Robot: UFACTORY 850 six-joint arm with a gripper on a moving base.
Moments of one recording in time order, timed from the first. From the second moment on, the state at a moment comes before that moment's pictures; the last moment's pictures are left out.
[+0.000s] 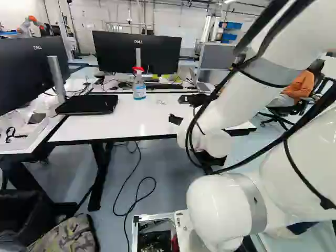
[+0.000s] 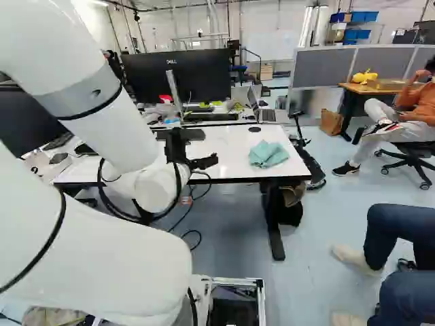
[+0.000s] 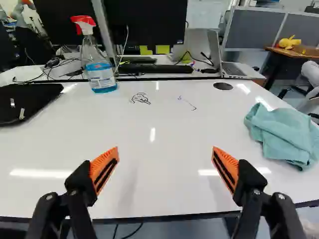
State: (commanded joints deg) arm 0.0 16.0 -5.0 0.0 50.0 0.0
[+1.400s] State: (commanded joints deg) arm -13.1 8.3 -22.1 0.0 40.9 0.0
